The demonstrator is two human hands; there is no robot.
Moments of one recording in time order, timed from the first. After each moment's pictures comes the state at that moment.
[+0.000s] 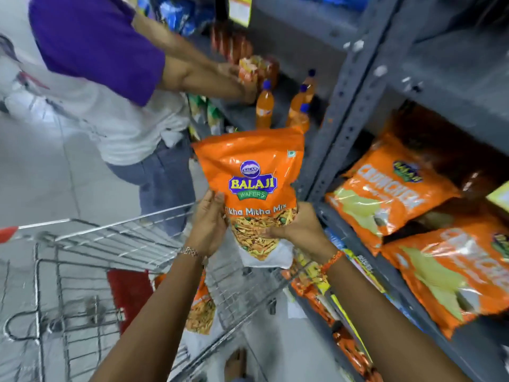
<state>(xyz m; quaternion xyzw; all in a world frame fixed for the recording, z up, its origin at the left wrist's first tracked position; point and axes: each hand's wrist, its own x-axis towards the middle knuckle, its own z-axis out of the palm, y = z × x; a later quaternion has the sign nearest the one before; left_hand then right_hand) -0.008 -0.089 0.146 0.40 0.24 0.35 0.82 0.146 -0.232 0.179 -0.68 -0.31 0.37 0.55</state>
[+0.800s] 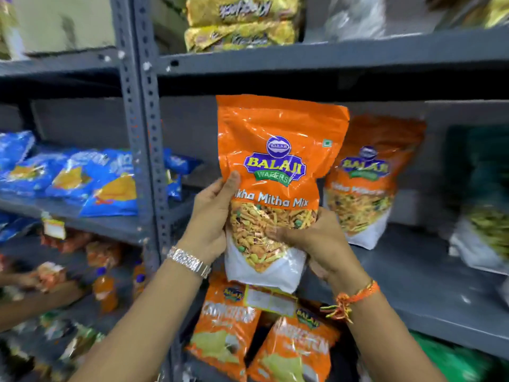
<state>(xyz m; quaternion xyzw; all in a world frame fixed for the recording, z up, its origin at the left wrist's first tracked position) 0.209 -0.291 0.515 0.51 -0.08 0.21 0.83 0.242 -0.475 0.489 -0.59 -0.31 -0.01 0.74</state>
